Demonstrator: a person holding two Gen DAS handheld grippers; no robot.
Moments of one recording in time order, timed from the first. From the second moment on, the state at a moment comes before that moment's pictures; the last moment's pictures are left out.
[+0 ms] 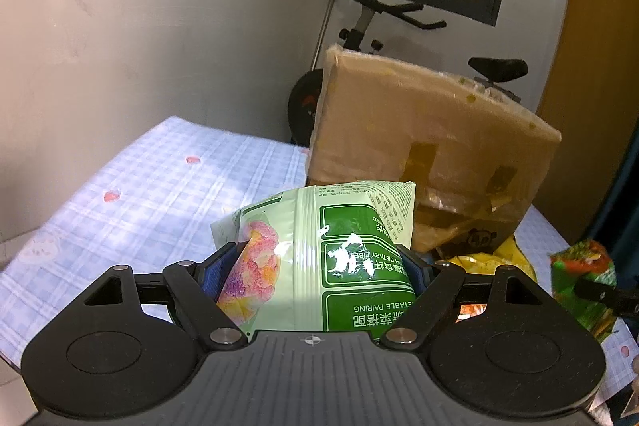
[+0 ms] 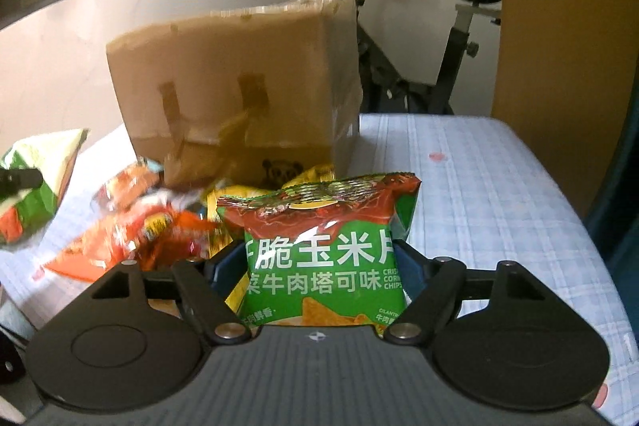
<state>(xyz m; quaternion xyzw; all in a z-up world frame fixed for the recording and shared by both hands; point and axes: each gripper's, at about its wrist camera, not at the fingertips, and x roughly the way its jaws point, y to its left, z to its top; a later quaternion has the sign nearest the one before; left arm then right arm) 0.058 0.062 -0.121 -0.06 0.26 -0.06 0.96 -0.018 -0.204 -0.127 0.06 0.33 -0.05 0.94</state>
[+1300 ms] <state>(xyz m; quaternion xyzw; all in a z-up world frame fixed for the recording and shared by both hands) 0.160 0.038 0.011 -0.03 0.14 -0.12 0.98 0.100 -0.208 0.008 0.03 0.13 -0.02 0.99</state>
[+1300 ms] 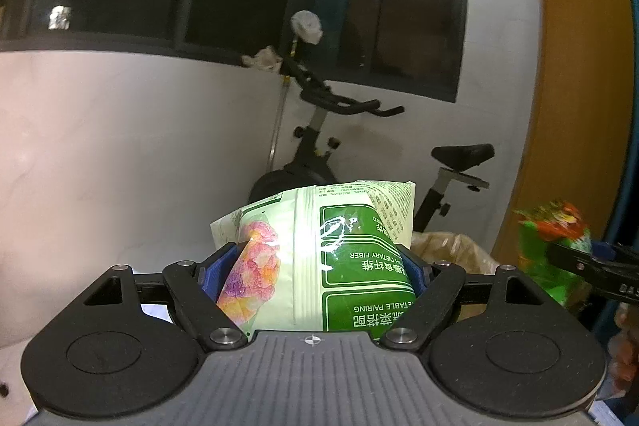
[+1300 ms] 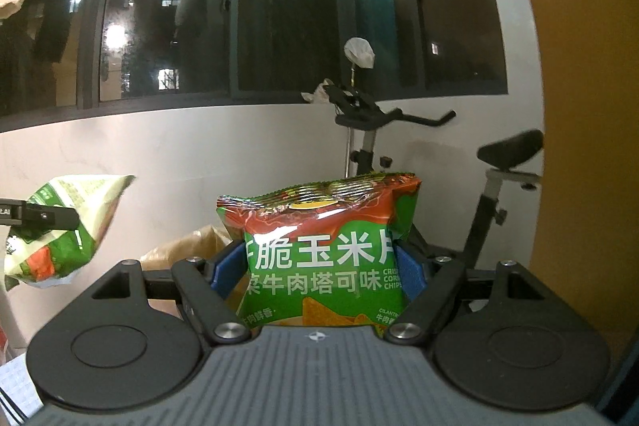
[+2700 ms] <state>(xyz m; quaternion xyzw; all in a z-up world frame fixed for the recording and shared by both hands) 0.232 0.044 0.011 0.01 0.23 -0.15 0.96 0.163 -0.208 -0.017 0.07 0.23 -0.01 0.97</state>
